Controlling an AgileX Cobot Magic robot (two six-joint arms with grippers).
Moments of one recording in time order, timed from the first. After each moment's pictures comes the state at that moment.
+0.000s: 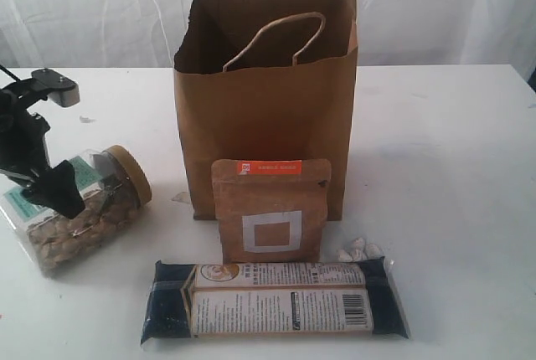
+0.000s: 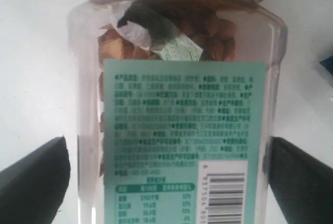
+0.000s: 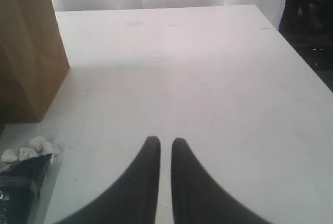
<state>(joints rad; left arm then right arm) -0.07 1.73 -1.20 -0.30 1.00 0.86 0.02 0.01 0.00 0.00 0.36 0.08</state>
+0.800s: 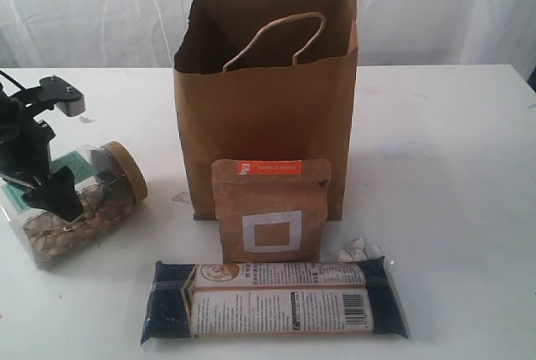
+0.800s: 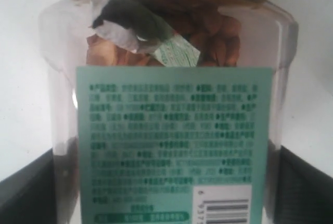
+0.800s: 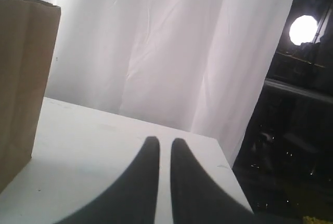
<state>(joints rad) -0.07 1.77 -1.20 -0.28 0.95 0.91 0.02 0.01 0.00 -0.01 -0.03 -0.22</state>
